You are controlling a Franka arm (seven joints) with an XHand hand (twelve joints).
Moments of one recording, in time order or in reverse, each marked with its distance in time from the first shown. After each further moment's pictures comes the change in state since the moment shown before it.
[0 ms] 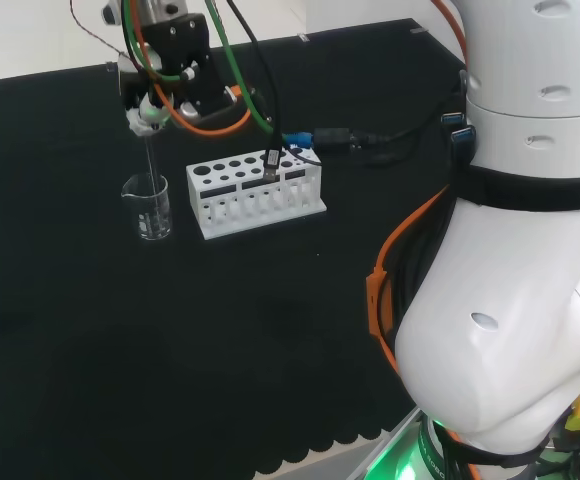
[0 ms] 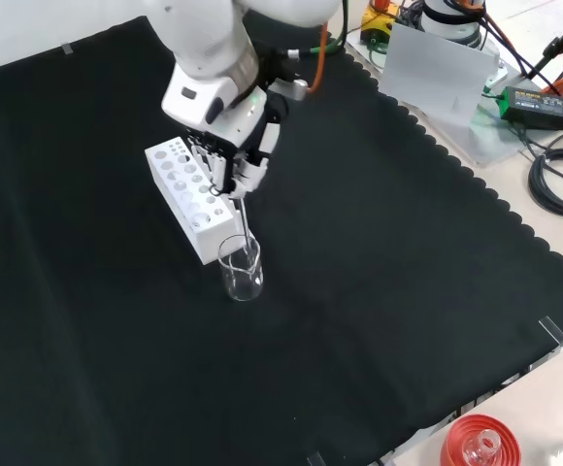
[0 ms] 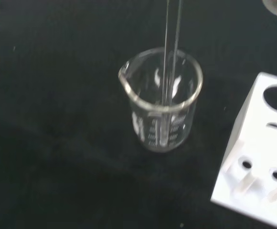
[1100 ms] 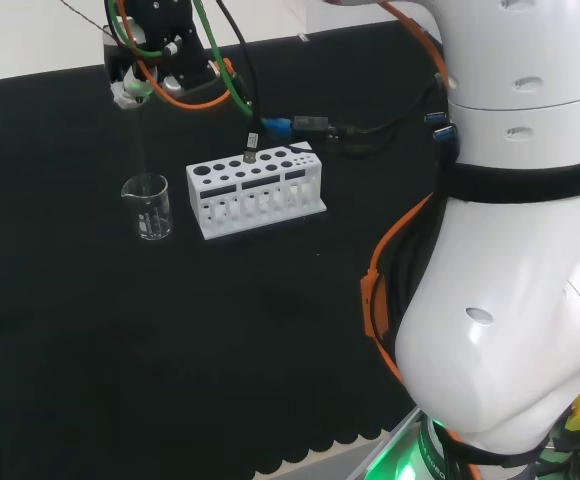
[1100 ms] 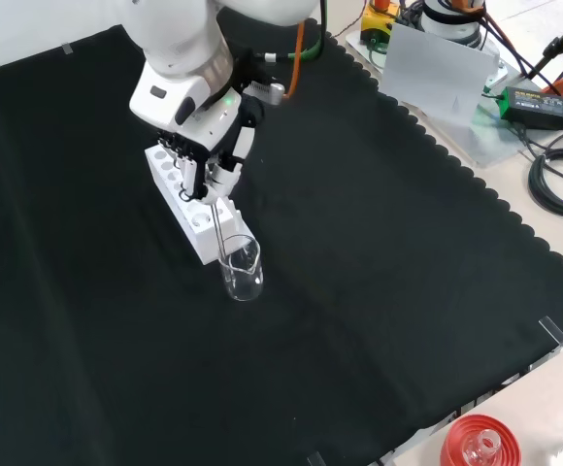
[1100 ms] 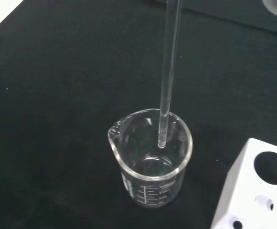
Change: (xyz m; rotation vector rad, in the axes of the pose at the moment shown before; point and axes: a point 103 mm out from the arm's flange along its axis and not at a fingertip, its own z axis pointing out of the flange) arm -0.011 0.034 -0.039 -0.052 -0.015 0.001
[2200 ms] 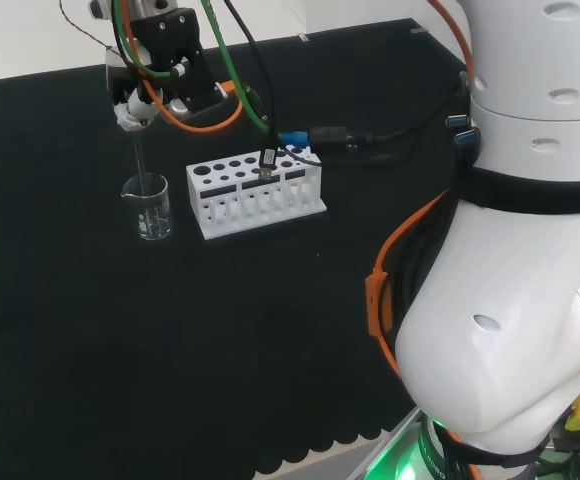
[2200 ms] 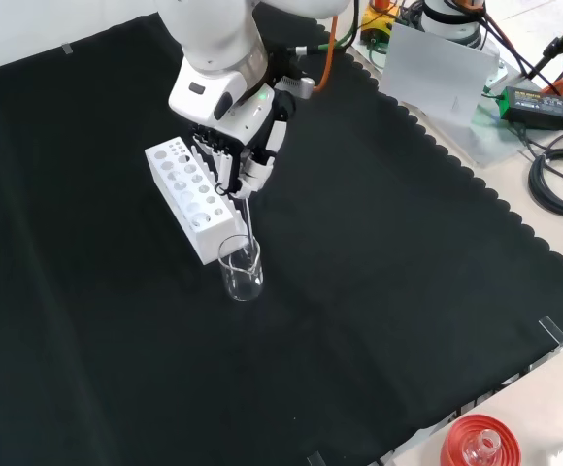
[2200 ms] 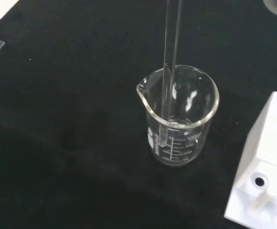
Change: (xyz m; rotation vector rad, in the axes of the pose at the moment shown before) arm 0.024 -0.033 0.020 0.017 0.010 -0.015
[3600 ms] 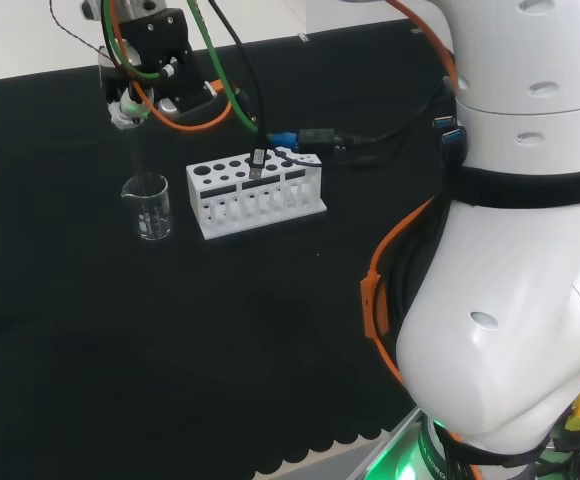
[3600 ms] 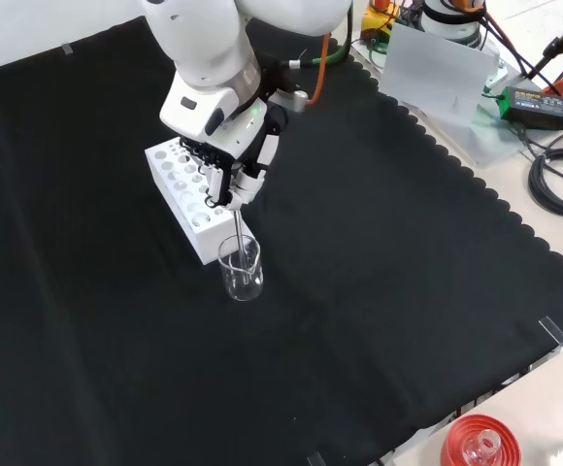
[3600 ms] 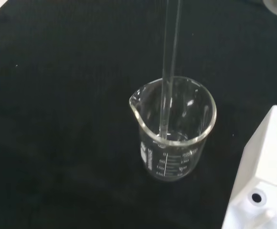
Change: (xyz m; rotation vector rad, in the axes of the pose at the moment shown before) arm -0.001 0.021 -0.001 -0.003 -0.024 0.021
